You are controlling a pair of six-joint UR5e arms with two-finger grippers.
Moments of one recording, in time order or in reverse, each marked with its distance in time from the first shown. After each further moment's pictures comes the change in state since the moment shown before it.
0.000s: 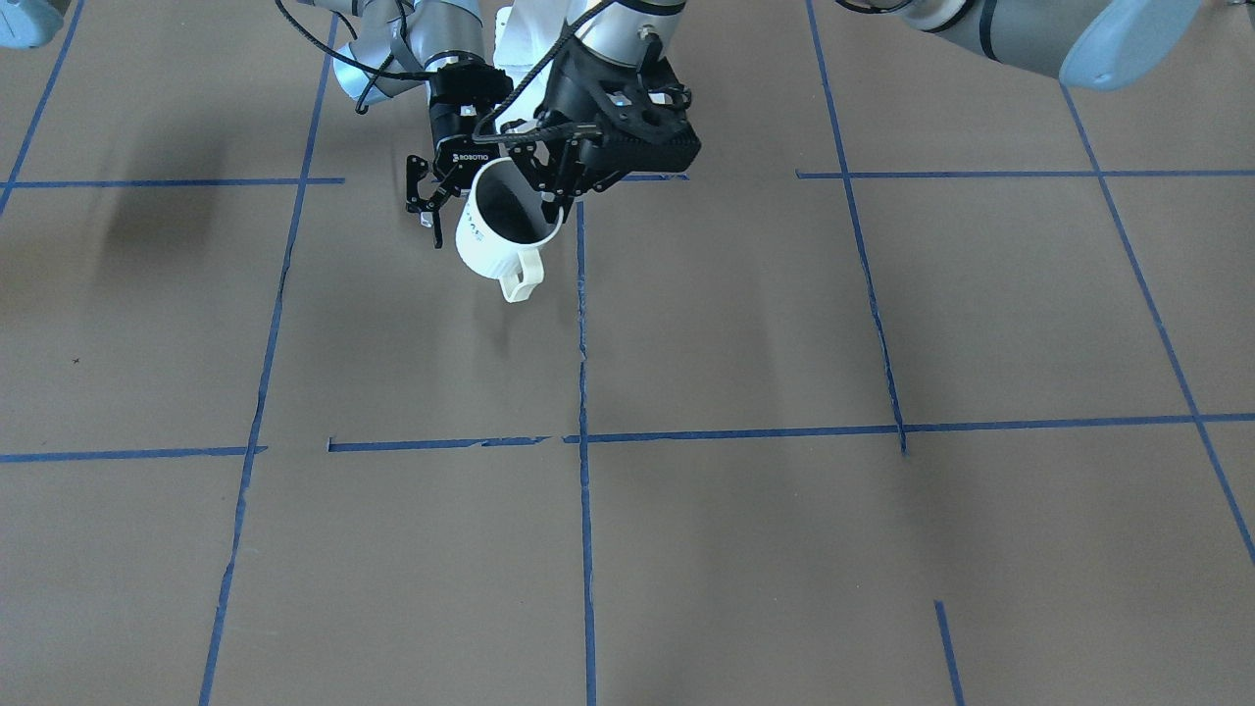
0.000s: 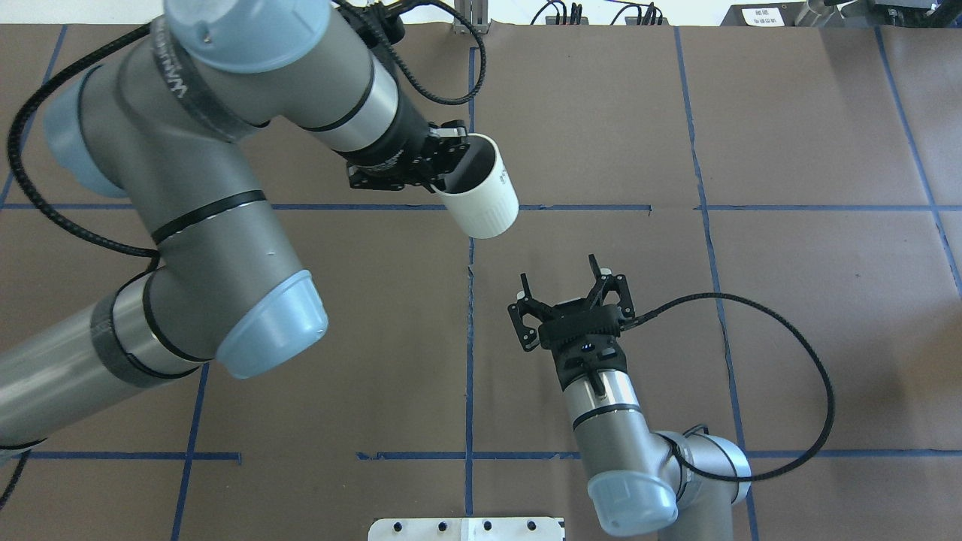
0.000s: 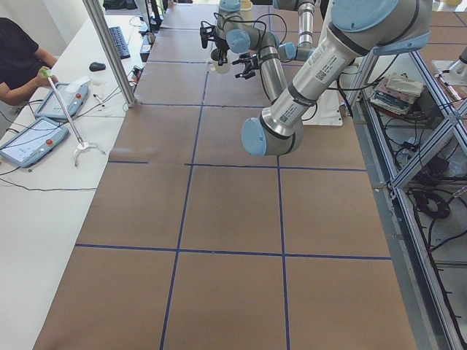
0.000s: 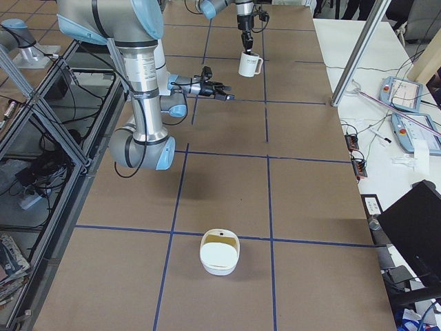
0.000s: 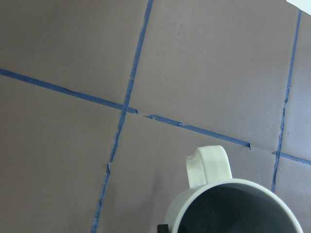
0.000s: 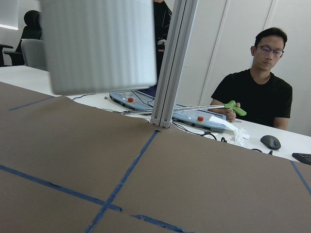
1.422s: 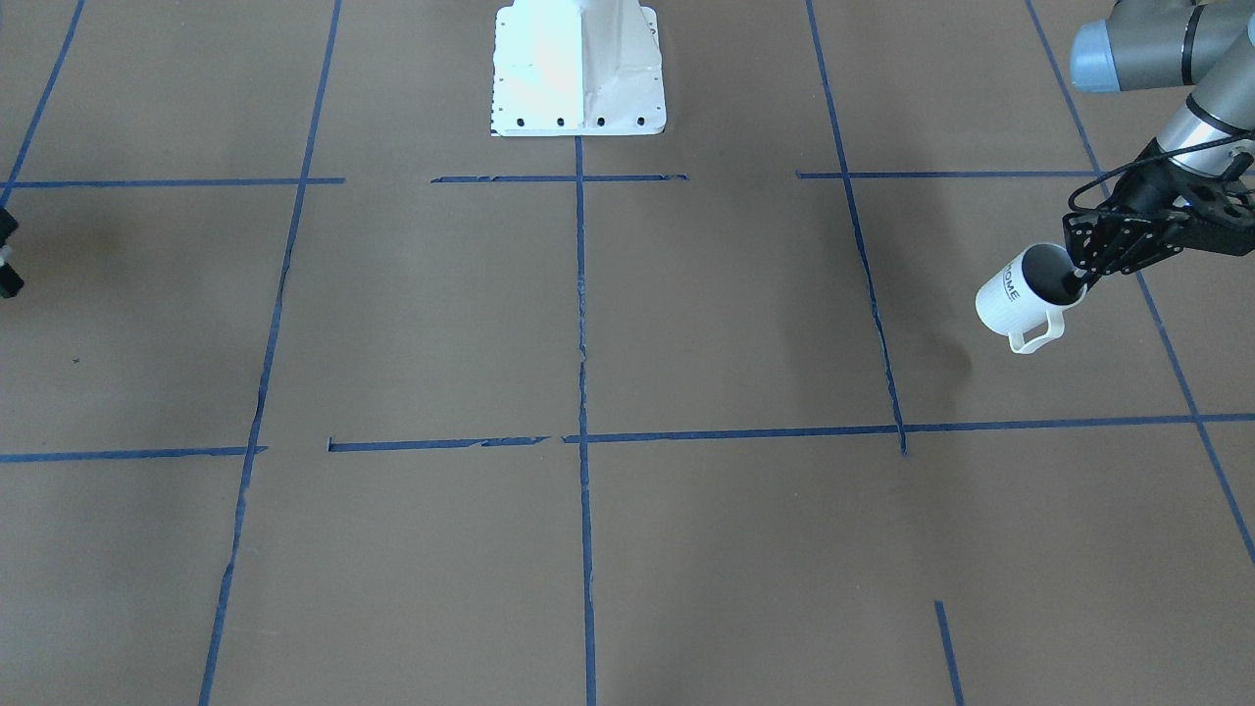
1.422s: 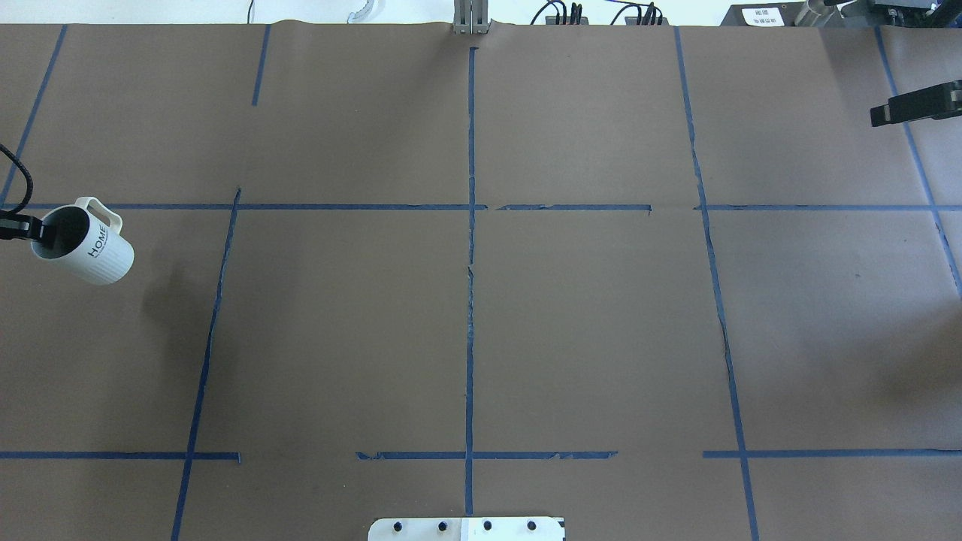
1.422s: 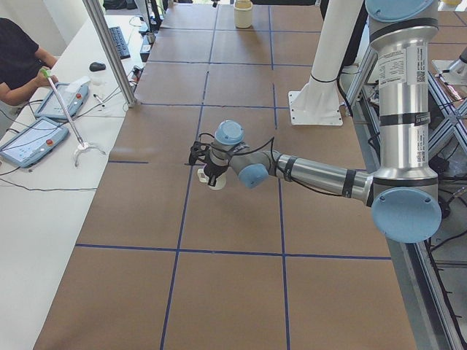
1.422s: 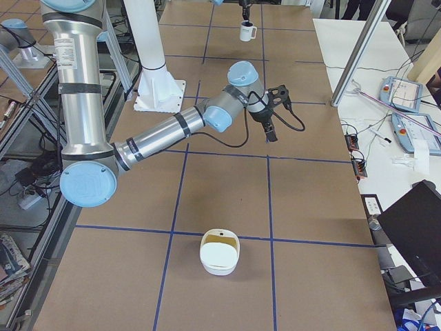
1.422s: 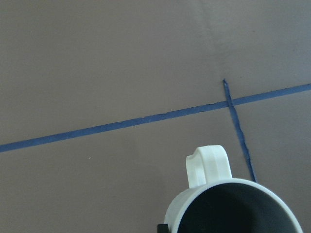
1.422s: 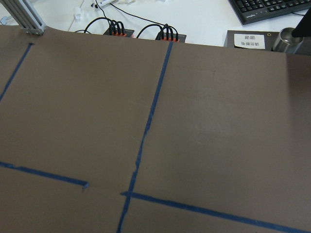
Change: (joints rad) left arm -0.355 0.906 0.075 -0.755 -0.122 0.600; right arm 1.148 -0.329 0.316 -0.456 1.718 -0.290
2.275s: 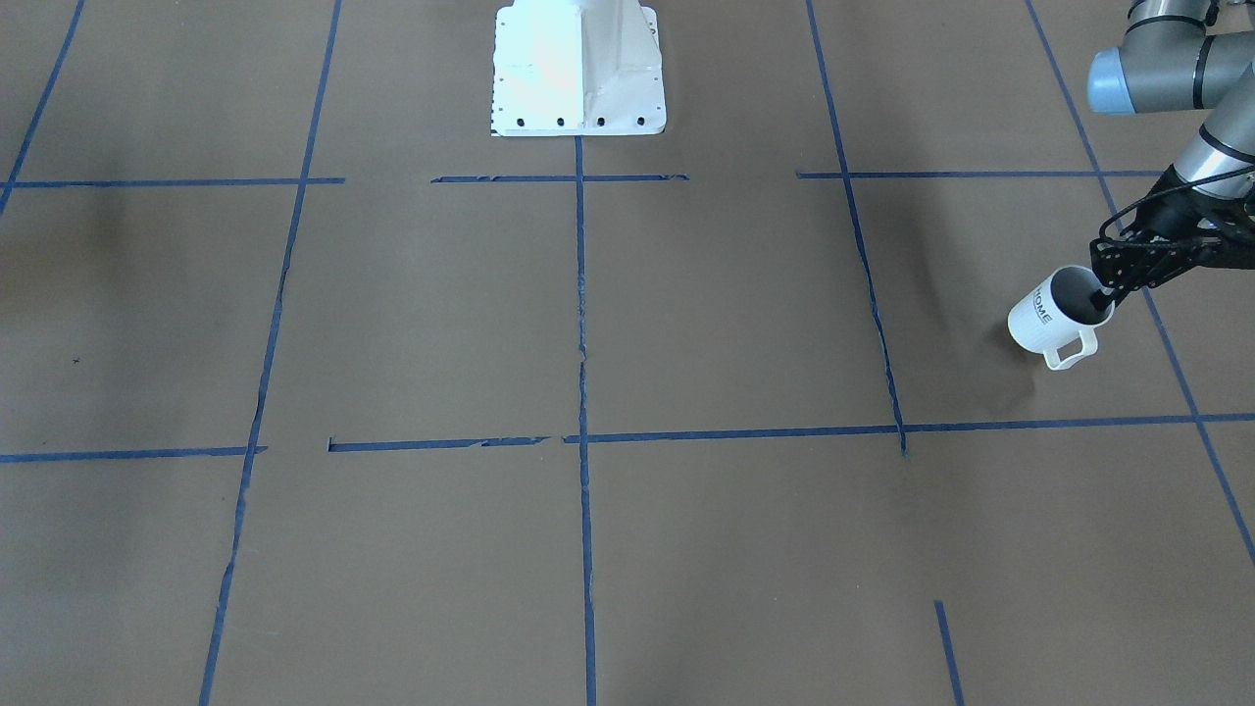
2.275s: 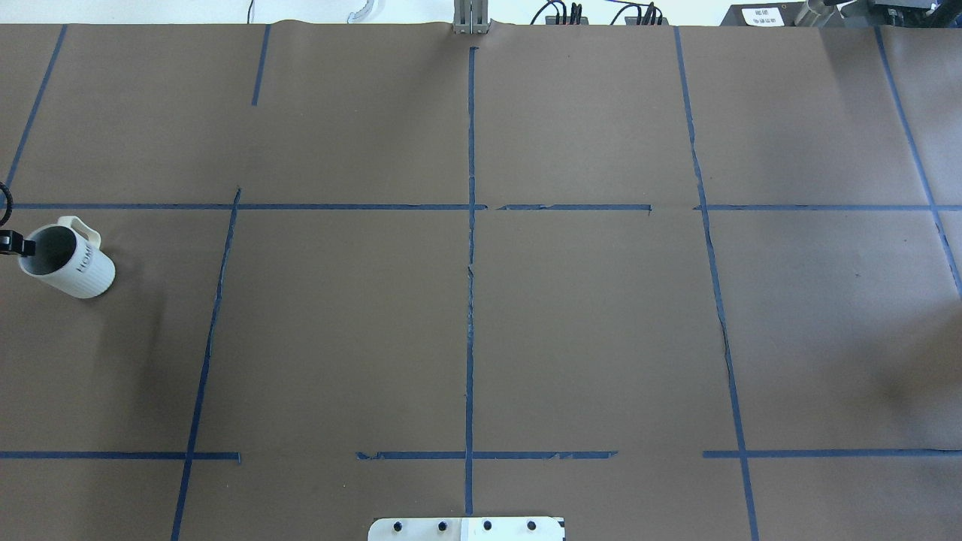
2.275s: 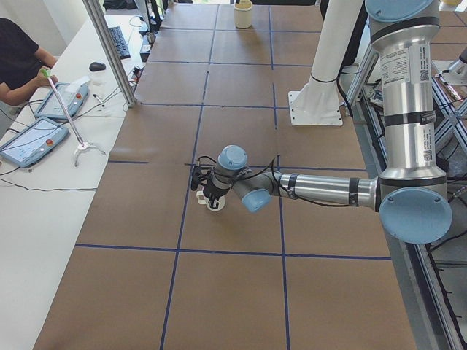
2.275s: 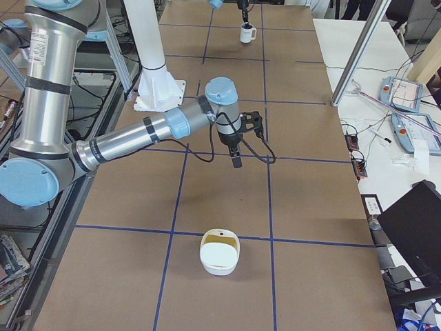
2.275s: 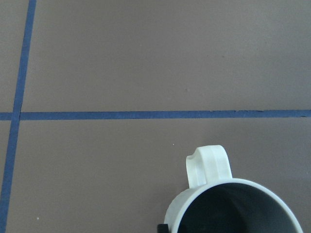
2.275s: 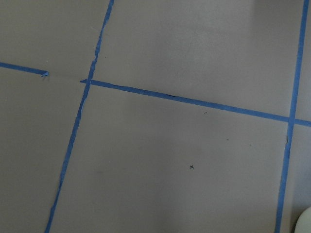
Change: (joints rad) left arm 0.001 0.034 0.117 -0.124 0.025 -0.053; right arm 0.065 -0.235 0.150 -0.259 0.107 -0.272
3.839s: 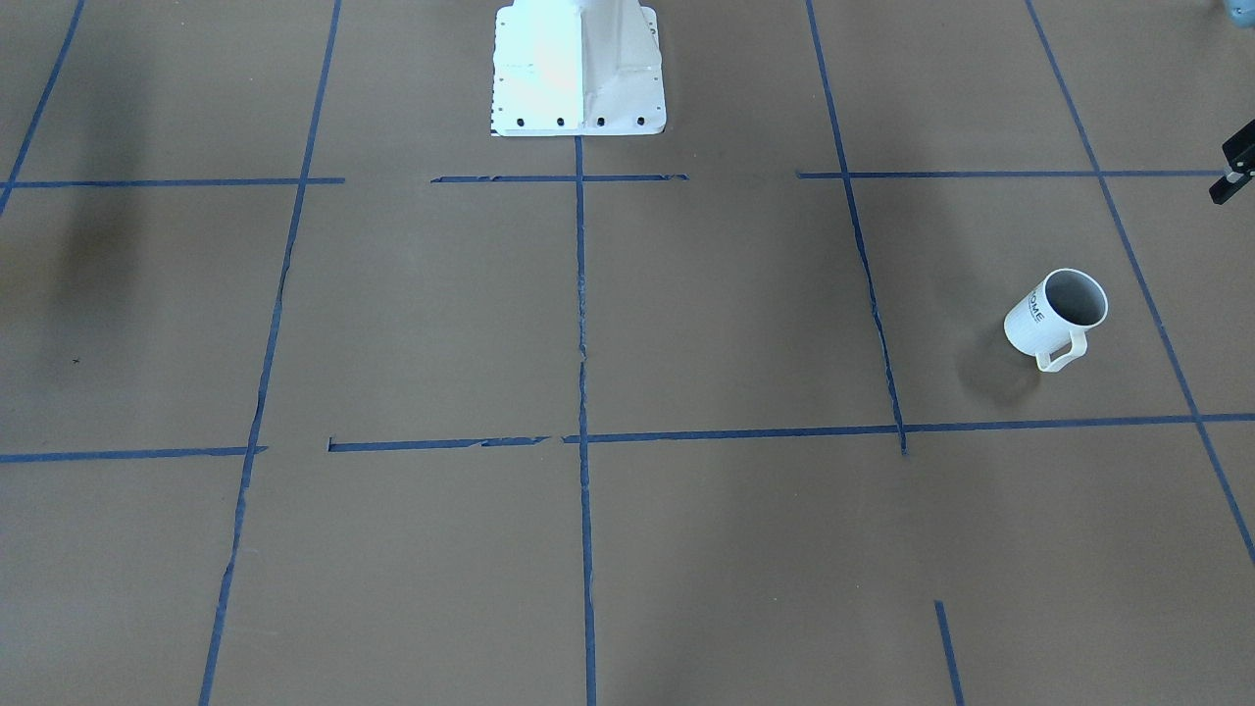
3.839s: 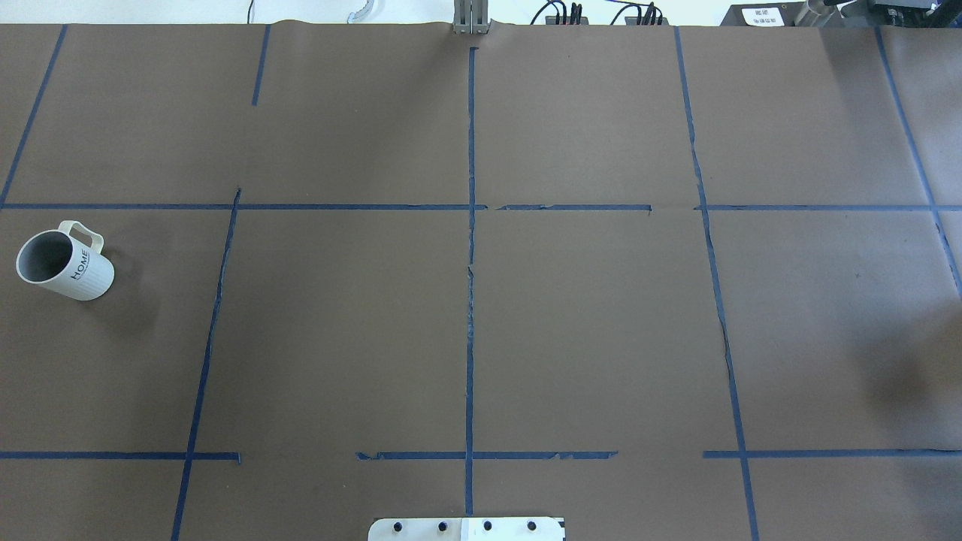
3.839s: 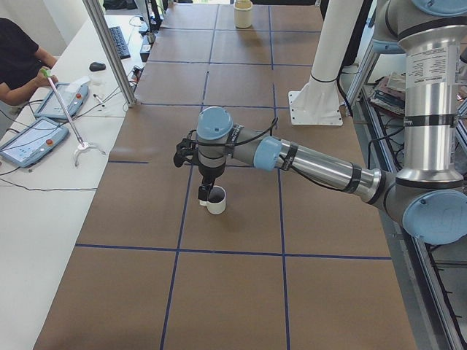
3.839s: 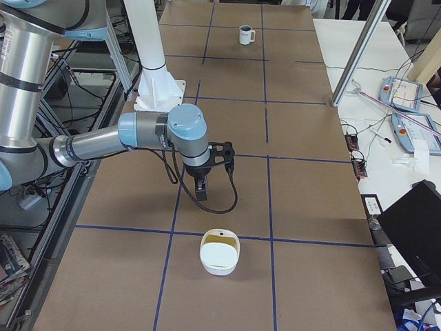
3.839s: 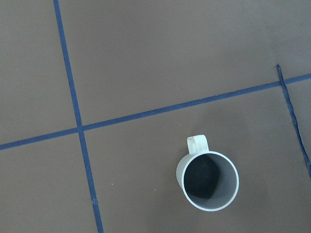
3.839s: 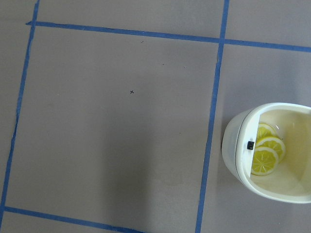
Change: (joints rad) left arm -0.403 -0.063 -0.298 0.842 -0.338 0.771; right arm 0.314 -0.152 0.030 -0.335 0.092 -0.450
